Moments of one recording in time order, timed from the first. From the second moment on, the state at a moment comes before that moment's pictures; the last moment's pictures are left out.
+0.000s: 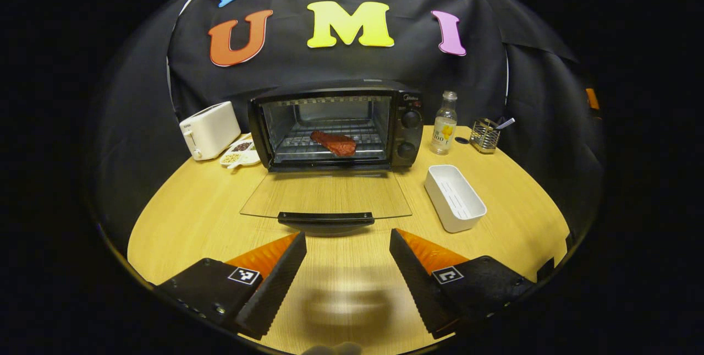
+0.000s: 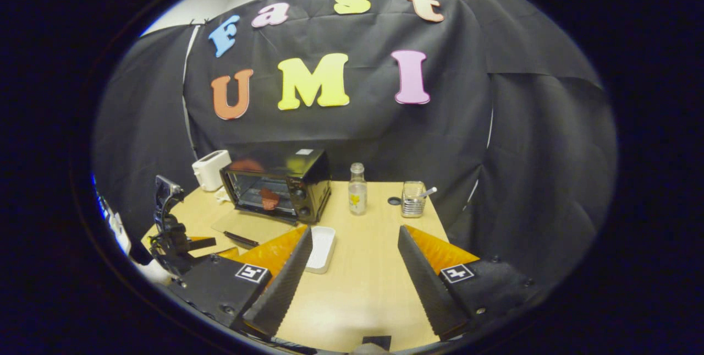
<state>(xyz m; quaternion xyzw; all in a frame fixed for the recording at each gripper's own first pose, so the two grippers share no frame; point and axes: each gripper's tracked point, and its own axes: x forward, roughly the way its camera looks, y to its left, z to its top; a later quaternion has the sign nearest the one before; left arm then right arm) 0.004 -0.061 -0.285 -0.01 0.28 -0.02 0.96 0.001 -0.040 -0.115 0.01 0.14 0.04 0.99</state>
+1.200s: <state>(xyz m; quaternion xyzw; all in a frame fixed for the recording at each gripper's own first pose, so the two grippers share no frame) 0.065 -0.024 -0.318 -0.01 0.29 -0.03 0.96 -0.013 -0.023 -0.109 0.00 0.17 -0.04 0.99</state>
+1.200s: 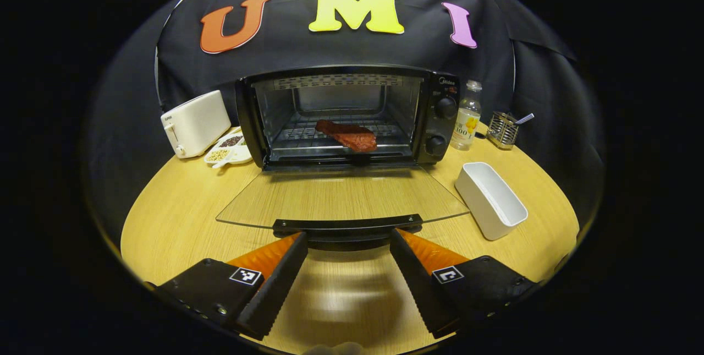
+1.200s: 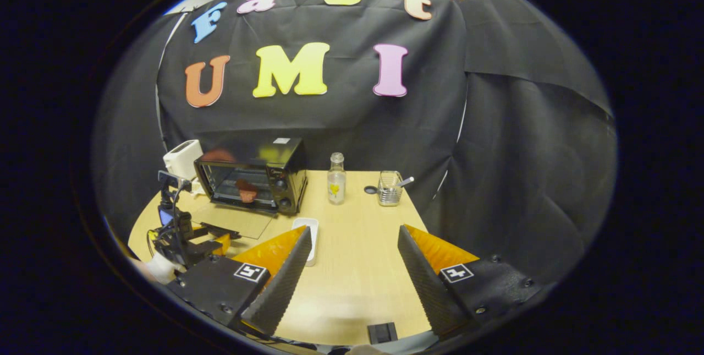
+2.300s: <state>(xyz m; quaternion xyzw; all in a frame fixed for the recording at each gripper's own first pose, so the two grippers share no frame) 0.123 -0.015 -0.217 -0.01 0.21 -0.03 0.98 -0.014 -0.043 -0.104 0.02 0.16 -0.06 0.99</state>
